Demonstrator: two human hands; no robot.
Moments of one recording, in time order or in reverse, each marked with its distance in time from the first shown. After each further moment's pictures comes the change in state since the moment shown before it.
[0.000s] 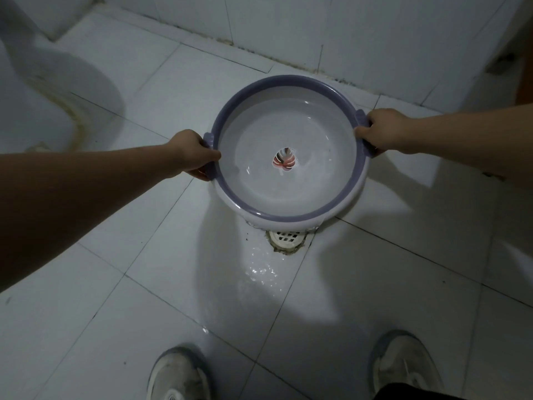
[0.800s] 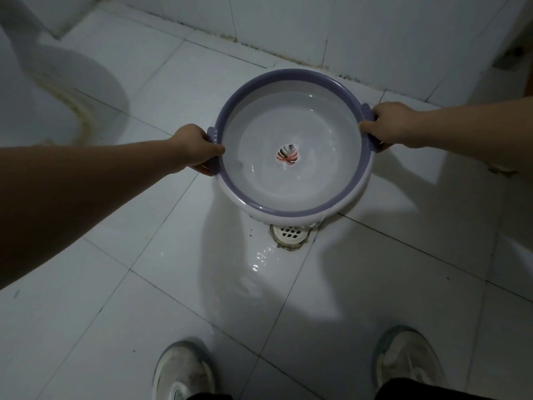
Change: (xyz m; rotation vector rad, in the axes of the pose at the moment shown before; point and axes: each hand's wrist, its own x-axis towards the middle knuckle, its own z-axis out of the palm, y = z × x) left_hand 0.002 -0.002 -0.001 0.008 0.026 0.025; right_hand 0.001 -0.001 -0.001 0.059 0.000 0.008
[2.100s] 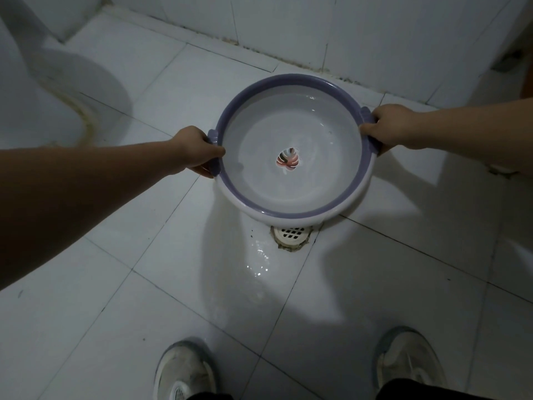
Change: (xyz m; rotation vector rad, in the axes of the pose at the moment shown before) left_hand -0.008 0.000 -0.005 -0.014 -0.020 -0.006; right_hand -0.005 -0.004 -0.002 0.009 -0.027 0.043
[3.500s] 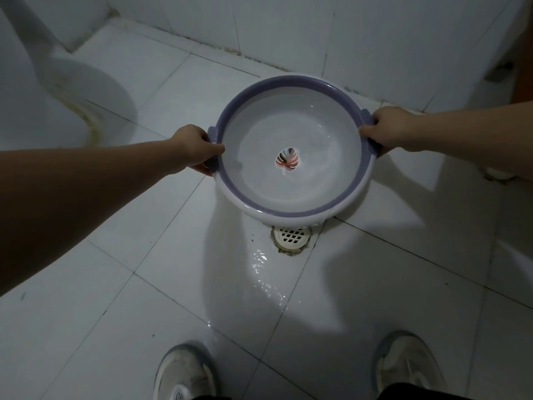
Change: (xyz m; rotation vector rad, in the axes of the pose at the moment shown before) left_hand -0.003 0.006 -0.008 -0.043 0.071 0.052; right_hand 0.006 0.001 -0.005 0.094 0.016 -0.035
